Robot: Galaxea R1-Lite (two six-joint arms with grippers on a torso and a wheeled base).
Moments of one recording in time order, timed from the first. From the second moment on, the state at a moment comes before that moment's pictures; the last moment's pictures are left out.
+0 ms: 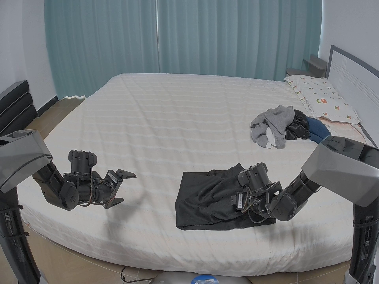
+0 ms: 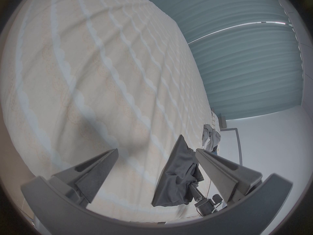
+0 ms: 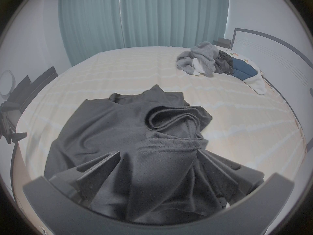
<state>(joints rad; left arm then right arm) -0.10 2.16 -0.77 -0.71 -0.38 -1.04 0.53 2.30 -0.98 -0.50 -0.45 0.42</state>
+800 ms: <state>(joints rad) -0.10 2.16 -0.77 -0.71 -0.38 -1.04 0.35 2.09 -0.57 -0.65 -0.31 0.43</state>
